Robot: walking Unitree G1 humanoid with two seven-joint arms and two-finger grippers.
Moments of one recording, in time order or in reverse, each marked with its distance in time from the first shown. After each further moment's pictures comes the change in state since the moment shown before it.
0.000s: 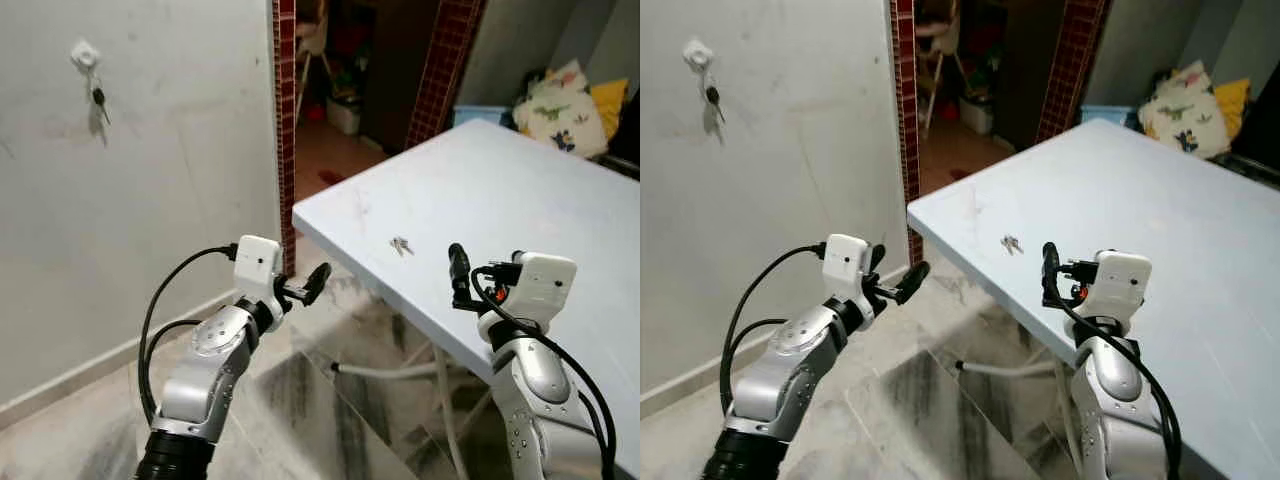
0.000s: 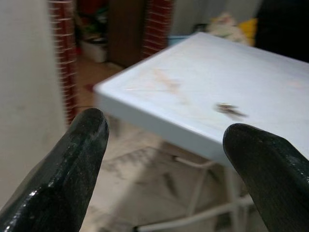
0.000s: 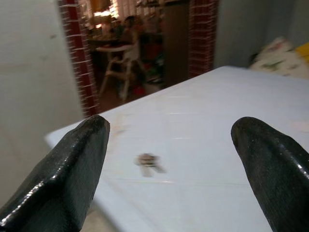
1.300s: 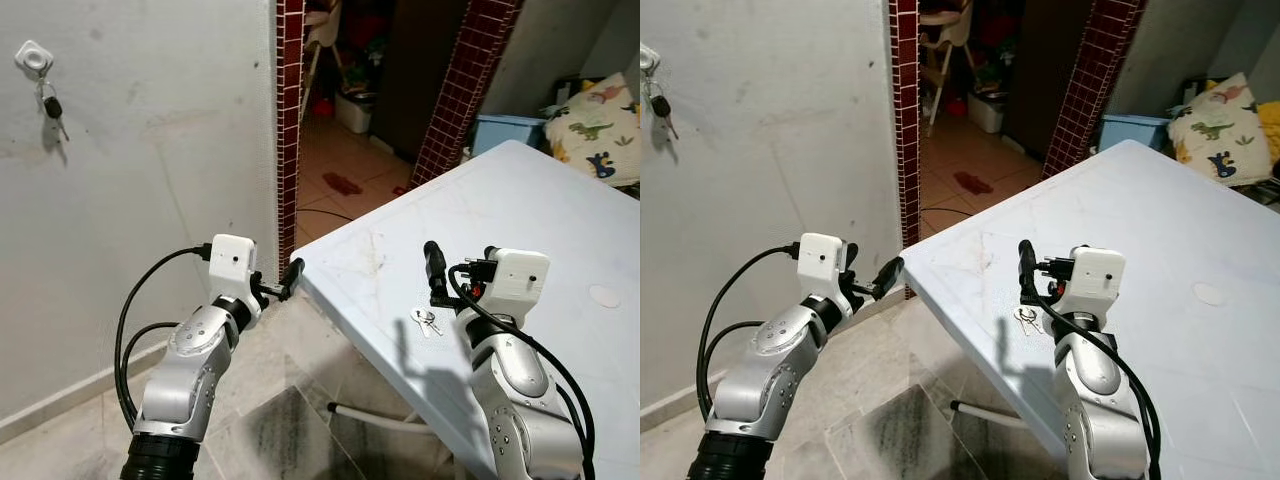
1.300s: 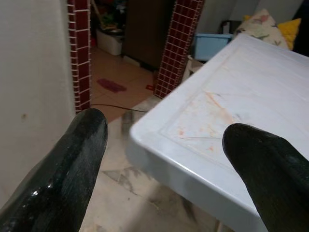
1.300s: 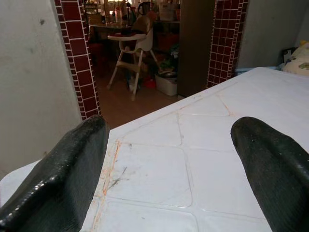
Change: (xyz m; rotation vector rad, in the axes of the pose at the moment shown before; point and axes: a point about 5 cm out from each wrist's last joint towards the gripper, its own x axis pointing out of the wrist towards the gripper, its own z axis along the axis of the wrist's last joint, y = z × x) left arm -0.003 0.005 -0.004 -0.011 0.011 0.047; right arm 0.003 0.011 -0.001 -0.004 0.009 0.048
